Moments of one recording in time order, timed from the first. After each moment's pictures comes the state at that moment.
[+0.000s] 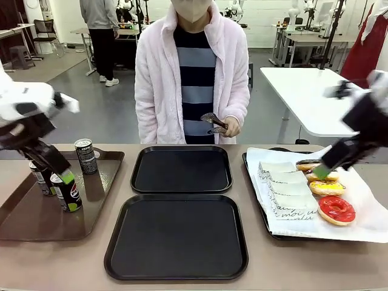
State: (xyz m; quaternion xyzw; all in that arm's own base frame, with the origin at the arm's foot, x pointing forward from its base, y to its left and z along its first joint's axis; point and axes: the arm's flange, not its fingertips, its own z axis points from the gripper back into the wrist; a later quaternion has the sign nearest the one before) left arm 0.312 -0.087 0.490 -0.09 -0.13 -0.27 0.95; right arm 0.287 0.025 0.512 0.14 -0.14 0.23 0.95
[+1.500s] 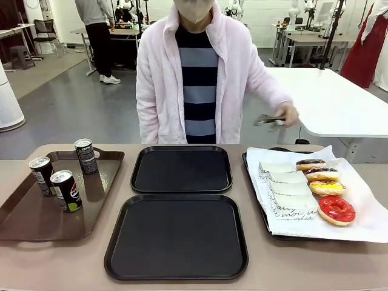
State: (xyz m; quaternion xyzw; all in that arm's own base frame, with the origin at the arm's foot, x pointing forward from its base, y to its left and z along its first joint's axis) left arm 0.316 0.163 0.431 -0.54 -0.18 0.01 0.82; right arm 0.261 -0.268 0.492 0.49 -0.11 -0.16 0.85
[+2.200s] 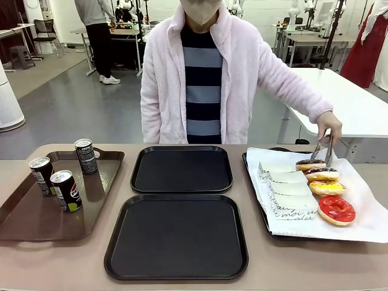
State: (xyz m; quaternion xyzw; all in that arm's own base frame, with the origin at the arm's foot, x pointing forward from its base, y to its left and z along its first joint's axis) left arm 0.318 0.160 0.433 -0.53 -0.18 0.01 0.83; right arm 0.259 -0.268 0.490 0.48 -0.11 -0.16 0.86
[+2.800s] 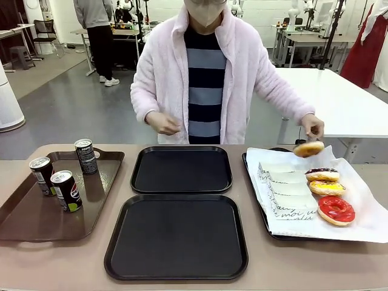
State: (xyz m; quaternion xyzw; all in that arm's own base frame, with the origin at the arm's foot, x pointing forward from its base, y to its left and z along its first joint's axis) left arm 0.317 0.160 0.433 -0.53 -0.18 0.01 0.83; right arm 0.259 -0.268 0.490 0.48 -0.11 -0.16 0.86
